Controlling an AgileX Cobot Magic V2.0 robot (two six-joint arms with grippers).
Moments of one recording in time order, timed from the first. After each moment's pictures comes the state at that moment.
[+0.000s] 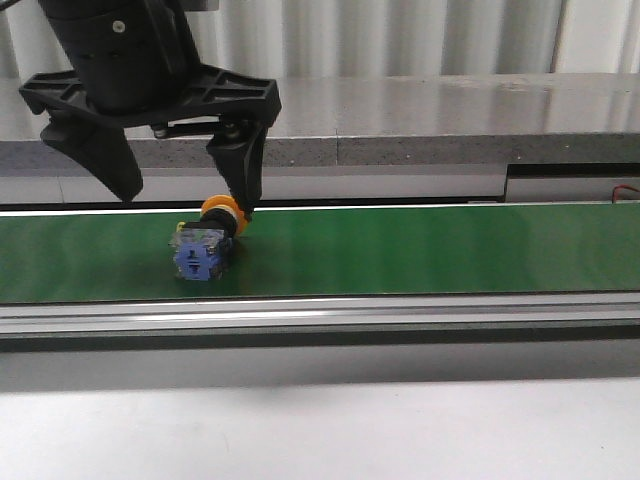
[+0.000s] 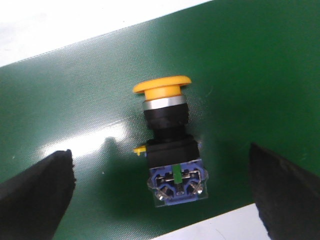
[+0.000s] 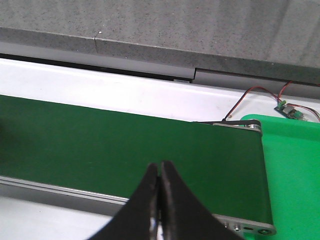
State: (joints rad) left arm -0.67 1.67 -1.27 0.22 0.80 -0.45; right arm -0.06 0.51 -0.65 0.27 0.60 -0.27
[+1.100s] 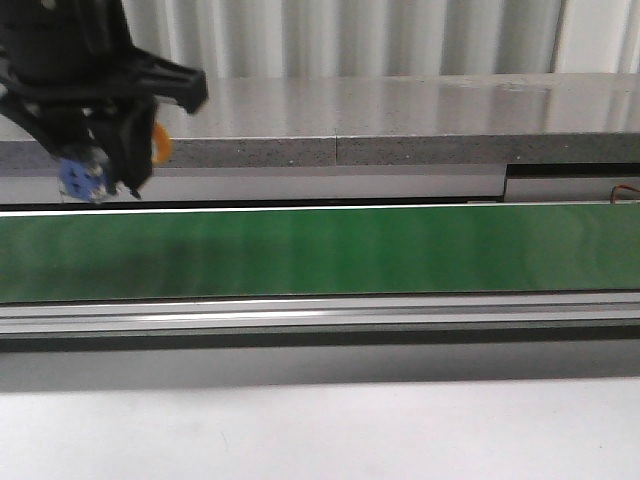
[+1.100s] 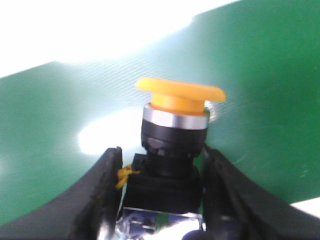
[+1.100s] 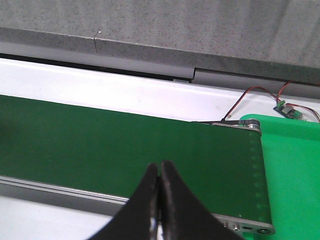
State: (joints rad) left arm -0.59 1.60 -1.27 0.35 0.93 -0.47; right arm -0.06 0.51 -0.65 0.27 0.60 -0.27
